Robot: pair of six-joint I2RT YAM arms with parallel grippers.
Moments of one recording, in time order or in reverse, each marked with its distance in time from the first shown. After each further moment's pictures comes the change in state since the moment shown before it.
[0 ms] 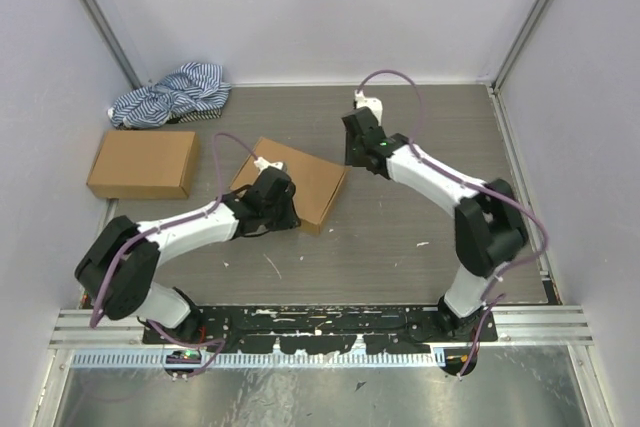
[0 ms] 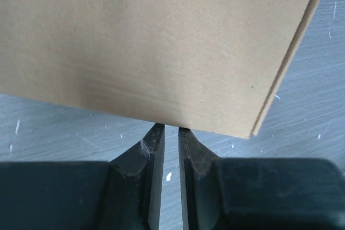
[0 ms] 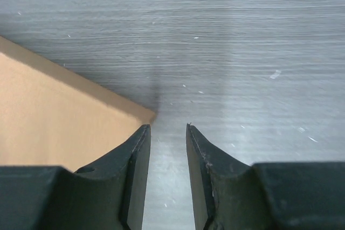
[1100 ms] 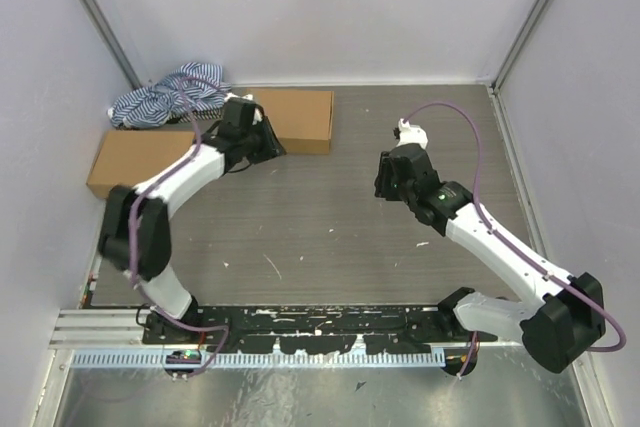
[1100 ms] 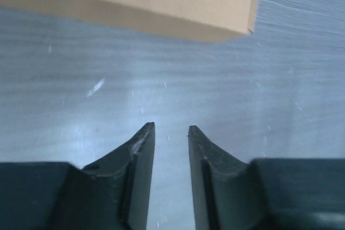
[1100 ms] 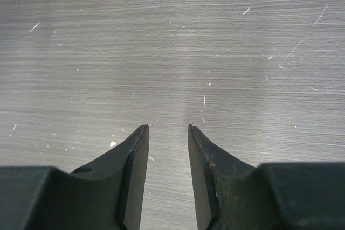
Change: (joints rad) left arm 0.360 0.338 0.528 -0.058 0.147 0.135; right arm -0.005 -0.643 -0.426 -0.060 -0.045 0.038
